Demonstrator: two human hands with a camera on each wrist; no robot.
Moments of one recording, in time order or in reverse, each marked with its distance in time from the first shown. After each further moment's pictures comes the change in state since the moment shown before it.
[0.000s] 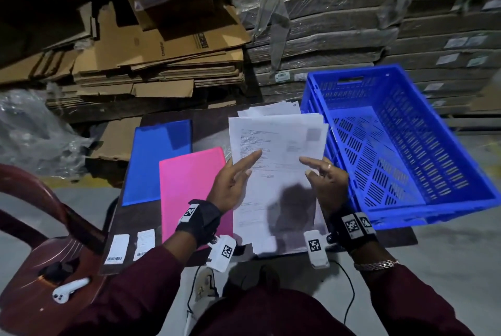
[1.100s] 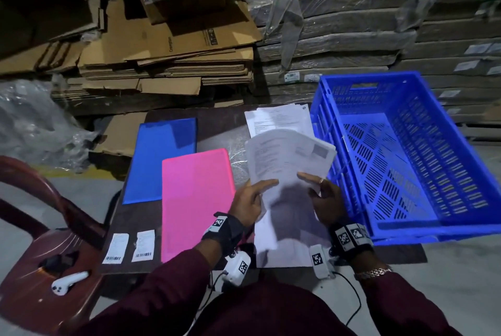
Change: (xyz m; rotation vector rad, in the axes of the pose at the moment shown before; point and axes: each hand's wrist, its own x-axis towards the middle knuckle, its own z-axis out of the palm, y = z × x) left_hand 0.001 -0.054 0.044 0.171 0.033 -0.074; right_hand 0.002 0.037 0.010 -0.024 -0.238 0.050
